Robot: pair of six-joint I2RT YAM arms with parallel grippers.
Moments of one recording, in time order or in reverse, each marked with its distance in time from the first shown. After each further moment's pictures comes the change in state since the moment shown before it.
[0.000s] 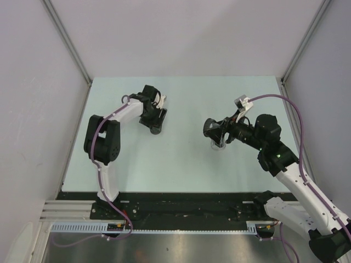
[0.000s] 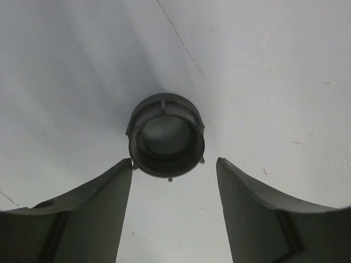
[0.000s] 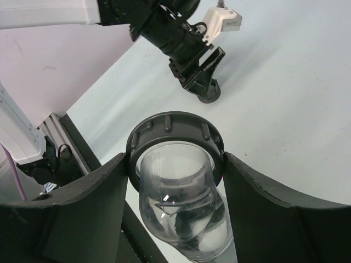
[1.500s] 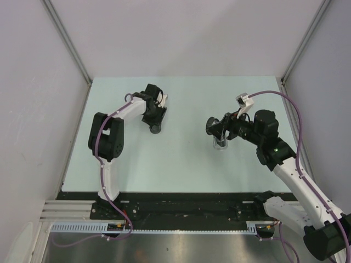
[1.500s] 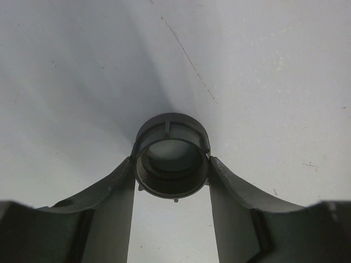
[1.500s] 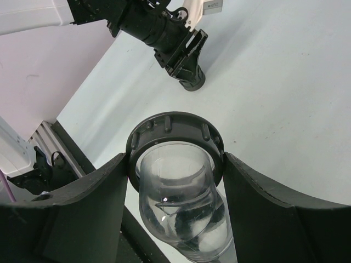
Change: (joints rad) left arm -0.008 0.054 0.060 0.001 -0.046 0.016; right arm -0.083 0.066 0.000 -0.020 -0.018 0.042
